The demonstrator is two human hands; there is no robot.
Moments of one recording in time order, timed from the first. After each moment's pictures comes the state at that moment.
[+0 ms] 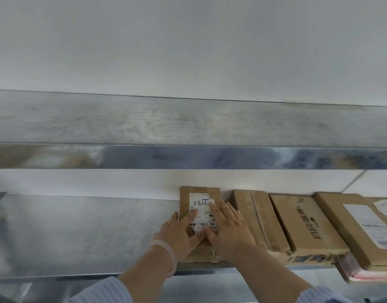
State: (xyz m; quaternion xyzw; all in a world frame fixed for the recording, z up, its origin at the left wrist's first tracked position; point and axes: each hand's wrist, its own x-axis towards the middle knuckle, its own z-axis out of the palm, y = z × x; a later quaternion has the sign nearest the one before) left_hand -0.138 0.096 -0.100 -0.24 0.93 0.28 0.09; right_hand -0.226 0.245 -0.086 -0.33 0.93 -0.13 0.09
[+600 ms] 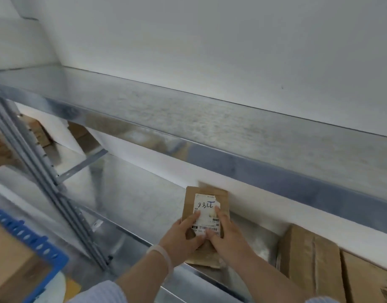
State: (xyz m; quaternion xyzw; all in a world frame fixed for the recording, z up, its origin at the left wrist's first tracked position) left_hand -0.071 0.076 -0.098 -0.37 0.73 0.56 -0.13; right_hand -0.216 0.170 -0.094 -0.42 0.77 -0.36 0.32
